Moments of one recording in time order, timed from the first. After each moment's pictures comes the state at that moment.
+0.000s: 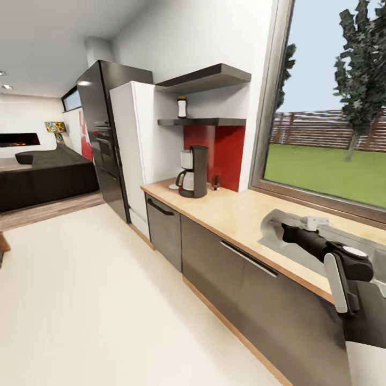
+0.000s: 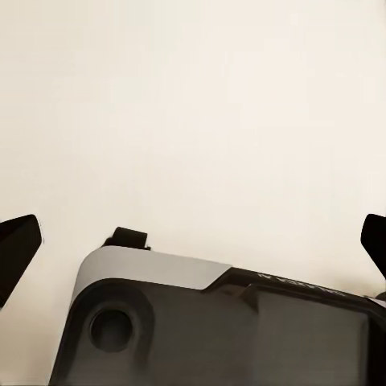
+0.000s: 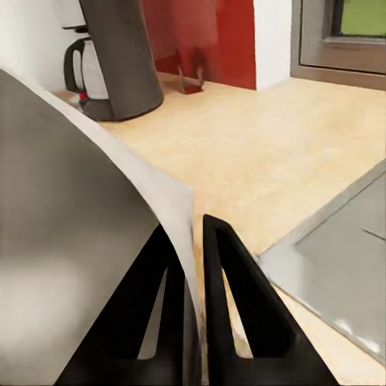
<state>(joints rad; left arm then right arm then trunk) 0.02 -0.07 0.13 -0.36 0.12 -0.15 0.00 -0.57 -0.17 -0.23 -1.53 -0.14 0.71 0.30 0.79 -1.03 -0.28</state>
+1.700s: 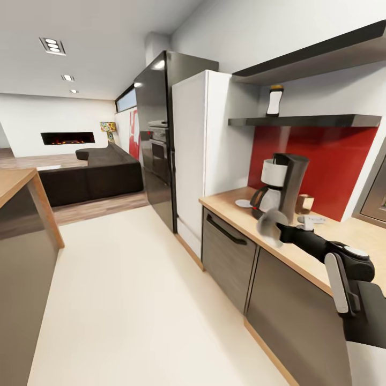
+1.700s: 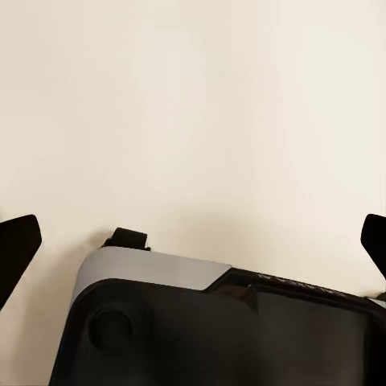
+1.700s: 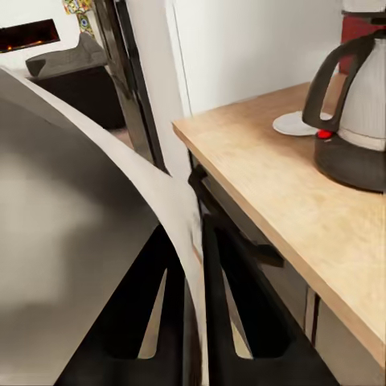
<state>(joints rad) 0.02 -0.07 0.12 -0.36 0.12 -0.15 0.00 -0.57 -0.17 -0.23 -1.54 -0.14 0.72 0.41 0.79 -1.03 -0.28</state>
